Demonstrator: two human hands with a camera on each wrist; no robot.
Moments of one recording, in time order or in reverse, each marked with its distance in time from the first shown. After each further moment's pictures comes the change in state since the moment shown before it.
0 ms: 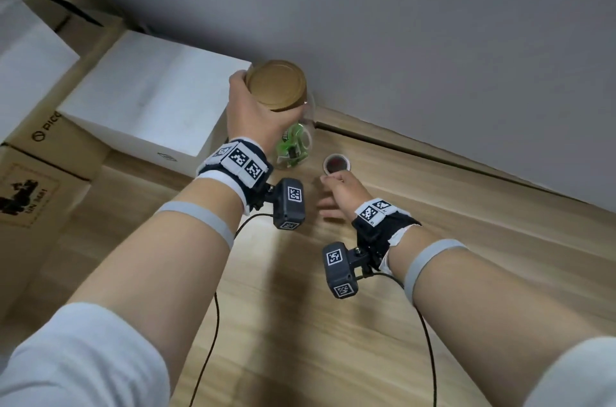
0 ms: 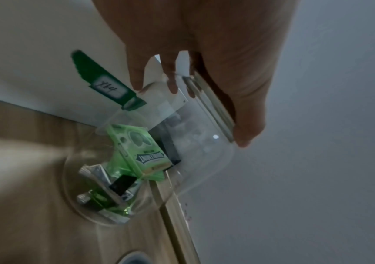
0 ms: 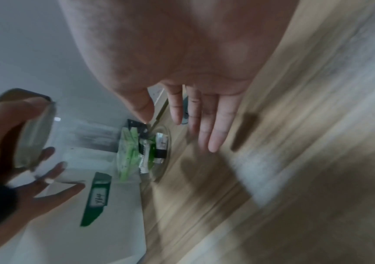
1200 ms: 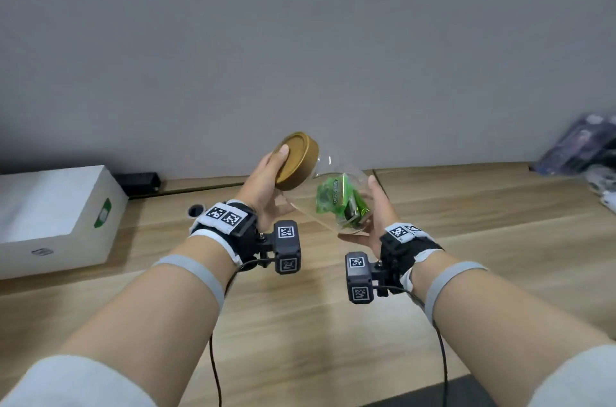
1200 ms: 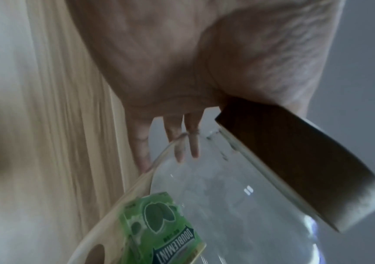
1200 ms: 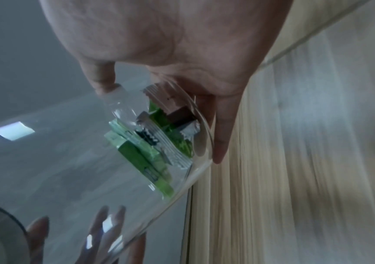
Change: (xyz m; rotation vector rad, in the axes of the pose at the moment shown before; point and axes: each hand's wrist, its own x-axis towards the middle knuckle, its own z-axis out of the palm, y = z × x) left_hand -0.319 0.213 0.019 -0.575 -1.042 -0.323; right_hand -0.359 0.111 -0.231 0.667 0.486 -0.235
